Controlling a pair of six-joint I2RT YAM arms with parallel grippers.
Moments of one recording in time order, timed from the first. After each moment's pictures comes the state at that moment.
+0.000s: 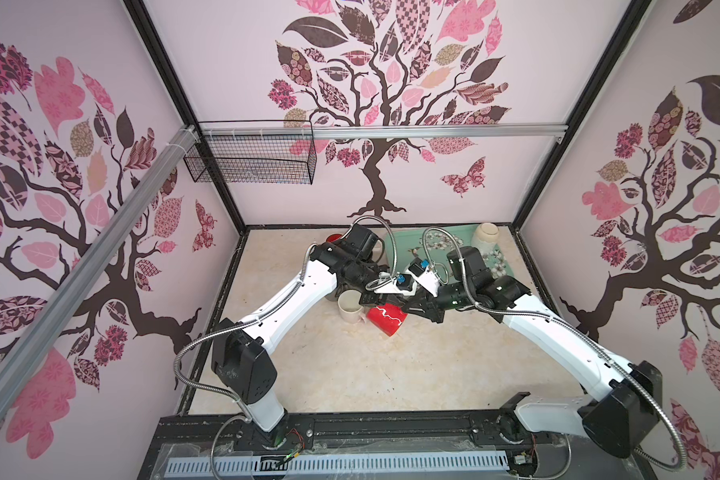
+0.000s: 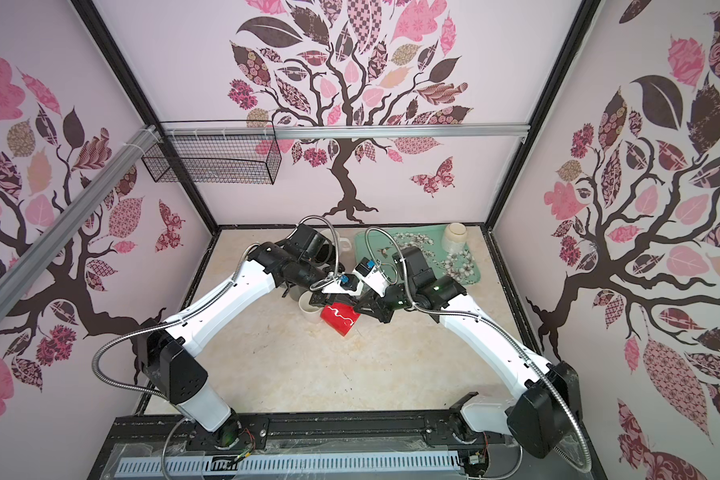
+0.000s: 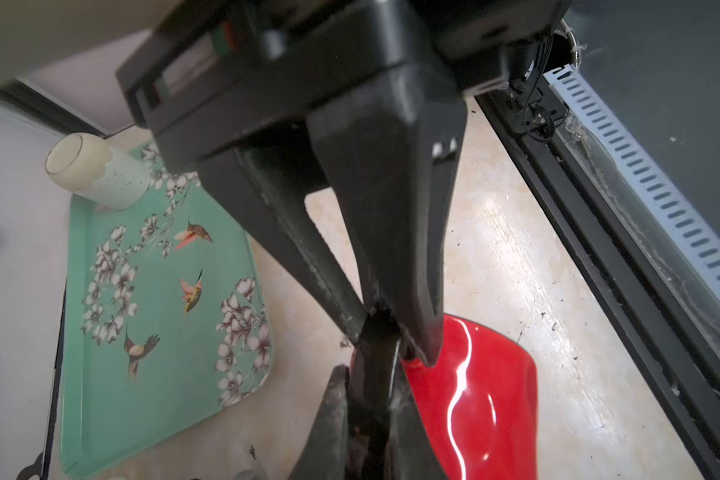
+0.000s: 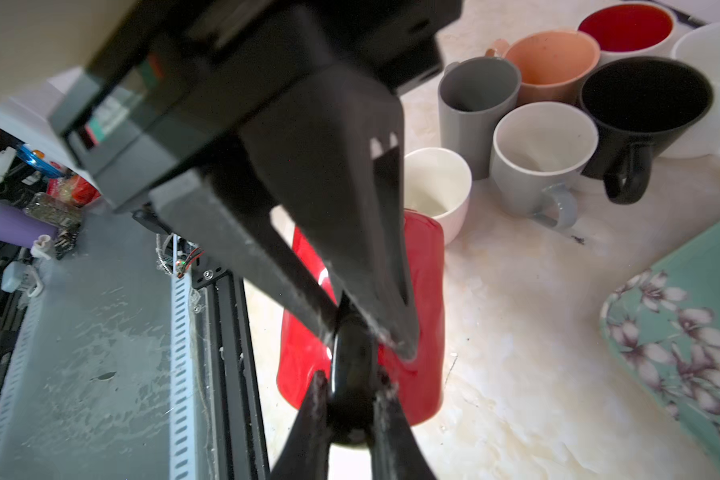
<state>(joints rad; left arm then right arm) -0.63 1.68 1.64 -1.01 0.69 1.20 0.54 1.29 1.13 -0.62 -0.71 -0.22</state>
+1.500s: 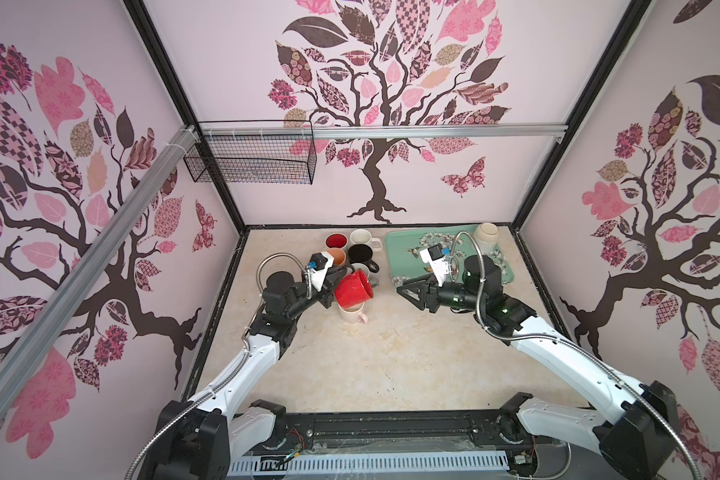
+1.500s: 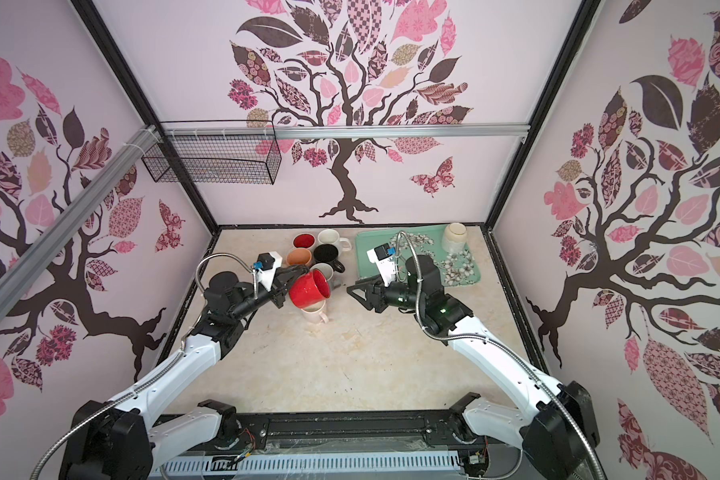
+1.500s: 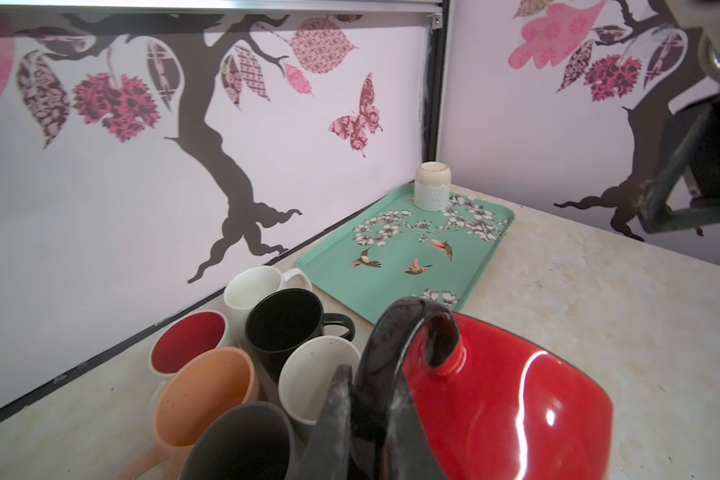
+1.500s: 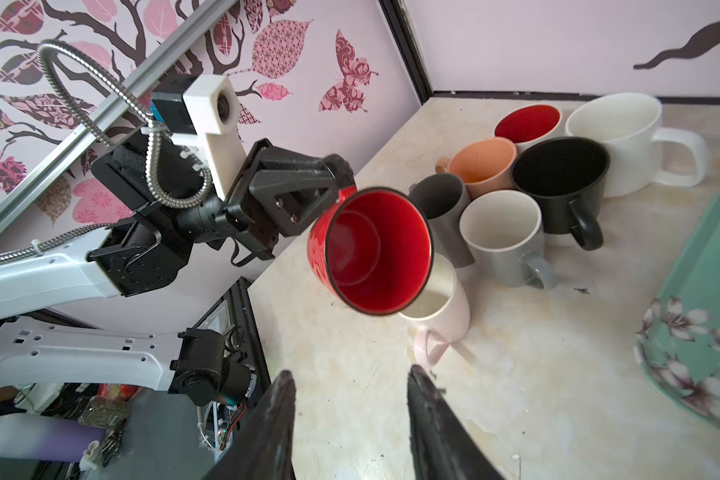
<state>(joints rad) -0.21 1.10 0.59 0.45 0.53 0.07 0.55 1.17 0.90 -0.04 -0.62 0.40</state>
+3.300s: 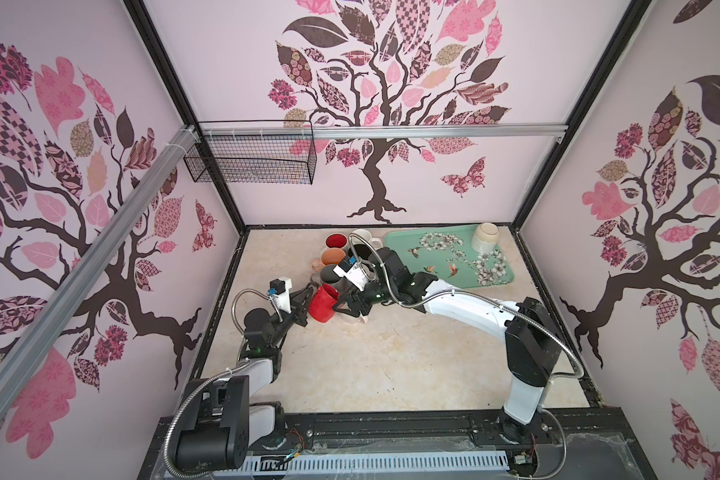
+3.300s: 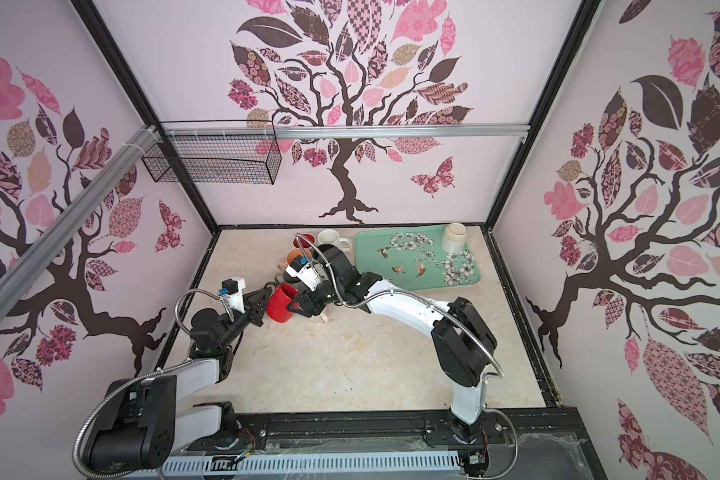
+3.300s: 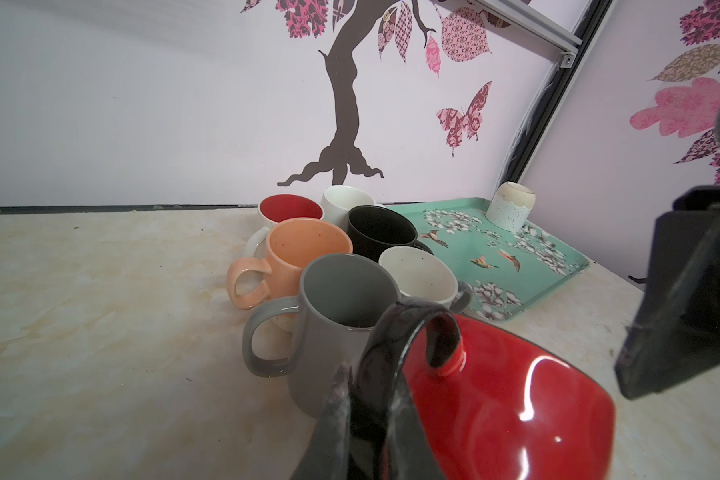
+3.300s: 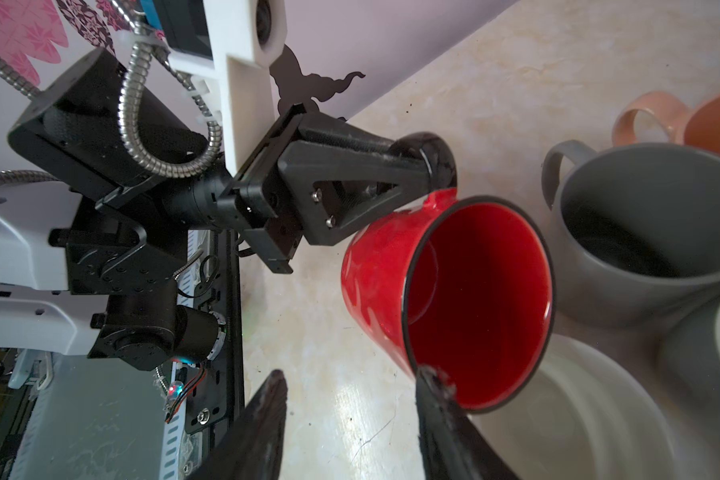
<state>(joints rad) 0.05 1.23 0.21 0.98 0.58 -0.20 0.84 1.85 1.46 -0.20 -0.60 0.10</state>
